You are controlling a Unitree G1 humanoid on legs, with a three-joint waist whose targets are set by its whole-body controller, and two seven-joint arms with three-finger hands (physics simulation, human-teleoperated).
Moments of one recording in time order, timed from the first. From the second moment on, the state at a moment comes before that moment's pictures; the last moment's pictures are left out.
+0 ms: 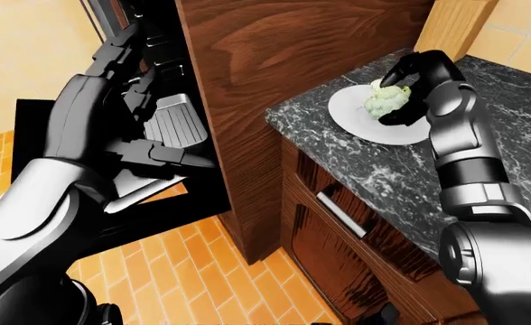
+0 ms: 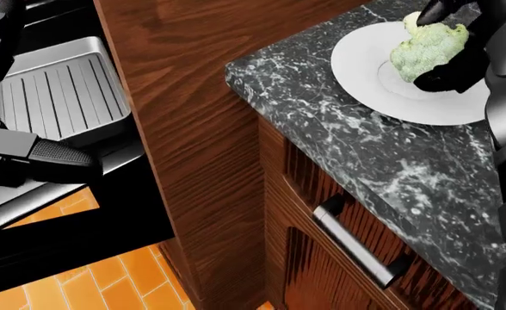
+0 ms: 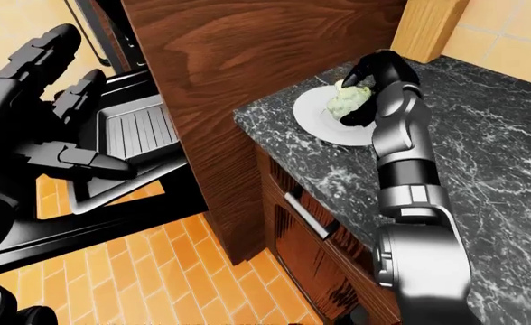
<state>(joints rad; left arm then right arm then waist) -0.65 0.47 0.35 -0.80 -0.70 1.27 0.20 -1.11 -0.49 -0.10 0.82 -0.71 0.28 0.15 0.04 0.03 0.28</state>
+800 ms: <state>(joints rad) -0.71 0.53 0.42 -0.77 -0.80 1.30 0.25 -1.00 -0.56 -0.18 0.38 -0.67 0.39 0.35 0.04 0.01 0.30</state>
